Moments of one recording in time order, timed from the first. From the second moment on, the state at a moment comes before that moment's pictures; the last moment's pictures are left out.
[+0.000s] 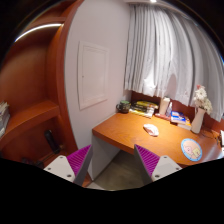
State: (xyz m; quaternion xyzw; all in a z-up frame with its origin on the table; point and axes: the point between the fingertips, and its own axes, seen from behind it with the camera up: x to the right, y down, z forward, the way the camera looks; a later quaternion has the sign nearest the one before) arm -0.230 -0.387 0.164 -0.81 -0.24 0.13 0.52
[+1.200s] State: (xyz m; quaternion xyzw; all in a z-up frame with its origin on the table) arm -0.129 0.012 -0.013 -0.91 -0.03 0.01 0.41
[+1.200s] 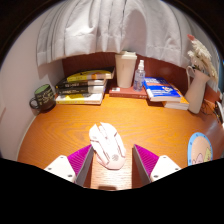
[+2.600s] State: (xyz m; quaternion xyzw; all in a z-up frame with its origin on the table) arm 0.174 0.001 0.212 -0.87 -0.01 -0.02 0.49
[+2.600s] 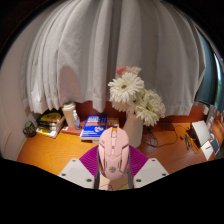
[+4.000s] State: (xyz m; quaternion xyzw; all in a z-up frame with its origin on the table) arm 0.124 -0.180 0.117 -0.92 0.02 -0.01 0.40
